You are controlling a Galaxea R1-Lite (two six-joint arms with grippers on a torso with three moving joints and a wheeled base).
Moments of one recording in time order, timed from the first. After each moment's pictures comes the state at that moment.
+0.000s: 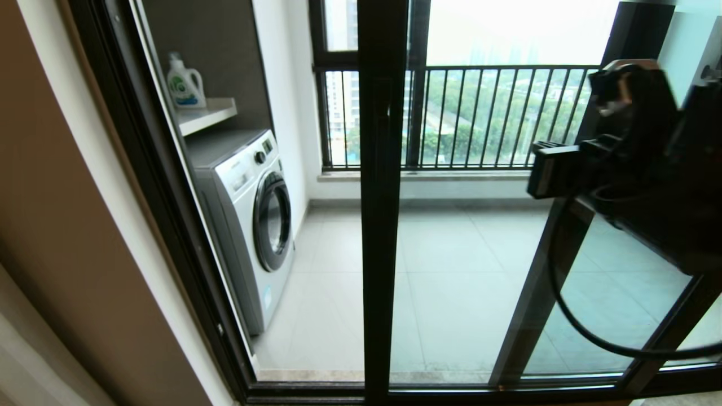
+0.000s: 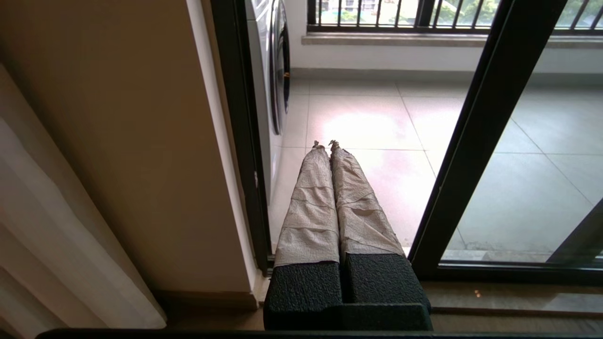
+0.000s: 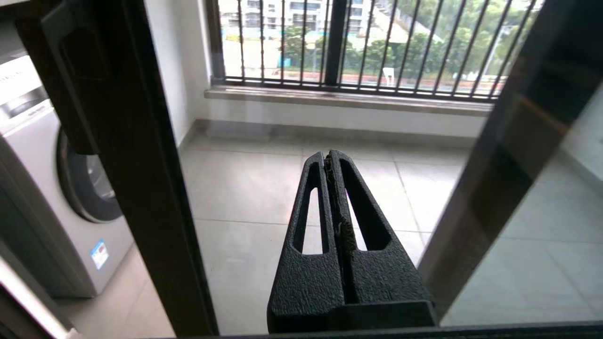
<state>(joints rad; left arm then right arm) 0.00 0.00 0.00 0.00 0.00 0.00 0.48 1.46 -0.89 -0.63 -0.44 -0.11</state>
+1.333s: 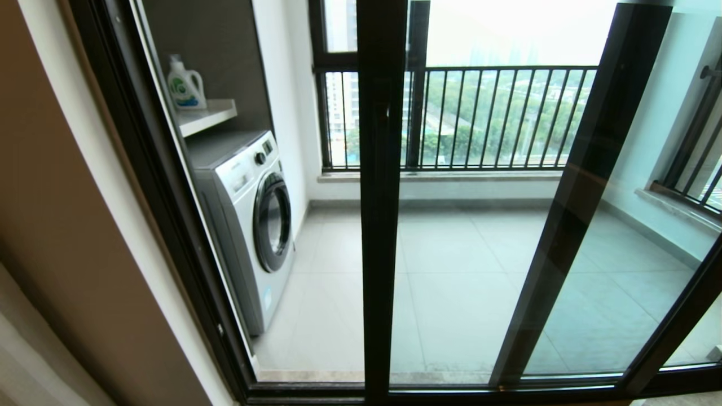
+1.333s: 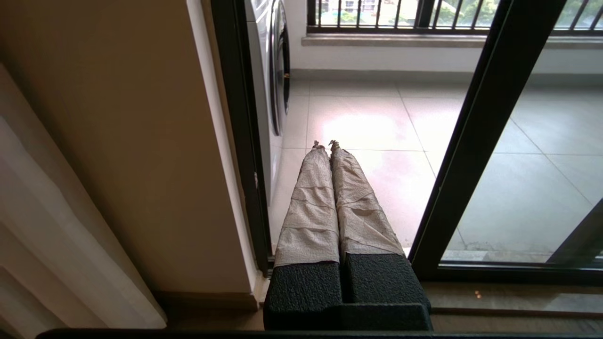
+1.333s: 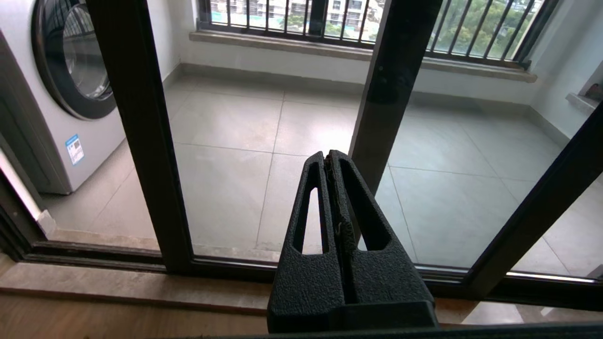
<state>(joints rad) 0.00 0.00 0.00 0.00 0.00 0.01 0.00 0.01 -0.01 -0.02 0.05 -0.15</state>
